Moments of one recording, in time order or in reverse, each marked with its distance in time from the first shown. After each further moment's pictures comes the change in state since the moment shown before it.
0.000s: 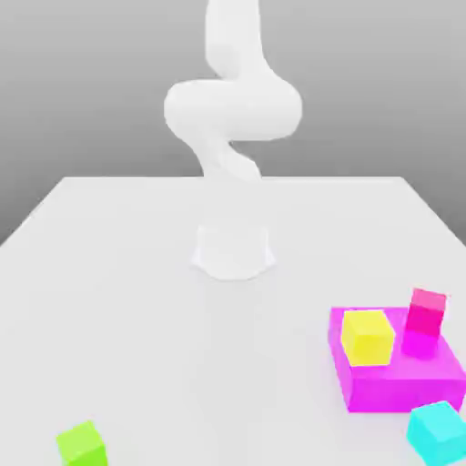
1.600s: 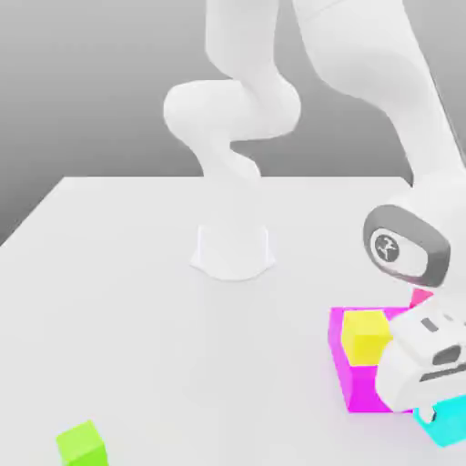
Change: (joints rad) arm 0.103 1.087 0.259 0.029 -0.210 0.291 0.390
